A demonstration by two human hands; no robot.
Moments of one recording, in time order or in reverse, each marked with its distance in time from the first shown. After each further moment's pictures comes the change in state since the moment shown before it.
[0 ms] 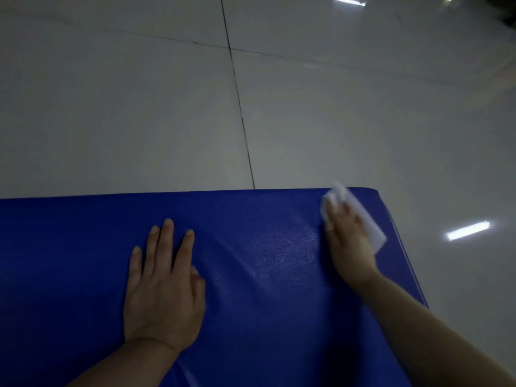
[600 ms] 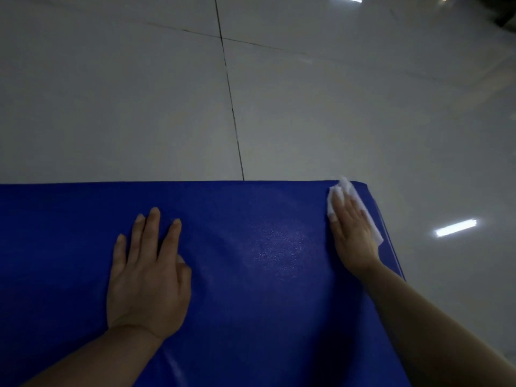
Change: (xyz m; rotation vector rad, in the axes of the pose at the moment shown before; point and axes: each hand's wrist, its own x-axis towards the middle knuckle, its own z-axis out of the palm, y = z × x) left_hand 0.002 0.001 -0.001 0.008 0.010 0.002; right_hand 0.004 0.038 -0.010 -0.096 -0.032 0.009
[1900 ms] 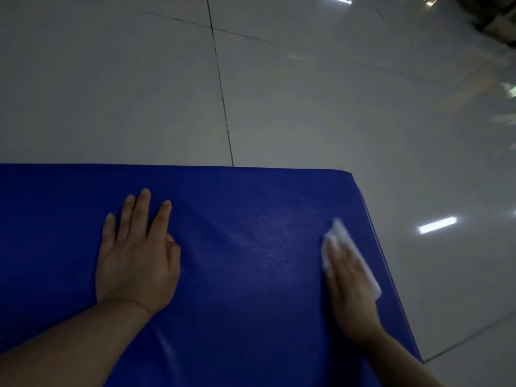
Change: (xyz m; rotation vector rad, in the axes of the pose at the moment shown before) left_hand 0.002 -0.003 0.002 -0.002 -0.006 0.011; right_hand -0.123 0.005 0.016 -0.020 0.035 -0.043
